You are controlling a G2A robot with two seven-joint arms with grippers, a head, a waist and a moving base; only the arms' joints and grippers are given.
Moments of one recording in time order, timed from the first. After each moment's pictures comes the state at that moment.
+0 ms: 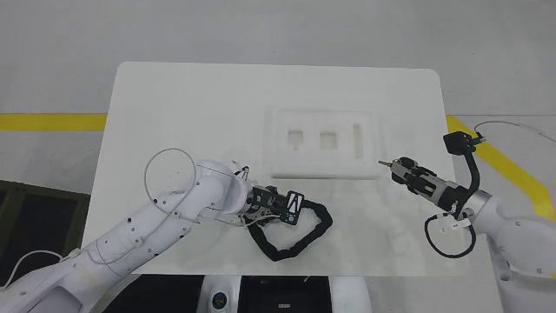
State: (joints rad) left arm 0.86 -0.96 -0.61 -1.73 1.31 -0.95 -0.55; right arm -1.67 -1.04 1.81 -2.14 -0.27 0.03 0.96
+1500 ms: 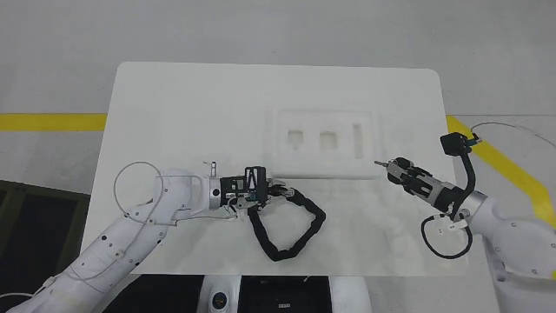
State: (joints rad) left arm 1.10 -0.90 -0.88 -1.64 1.49 -0.79 0.22; right arm -1.67 -1.05 1.78 -2.13 -0.23 0.00 0.93
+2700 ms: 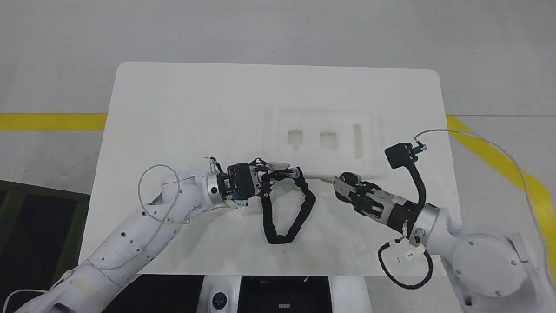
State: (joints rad) left arm 1.05 -0.97 -0.82 -1.47 1.65 -0.50 0.72; right arm -1.64 -1.04 1.52 -2.35 -0.26 0.16 0.89
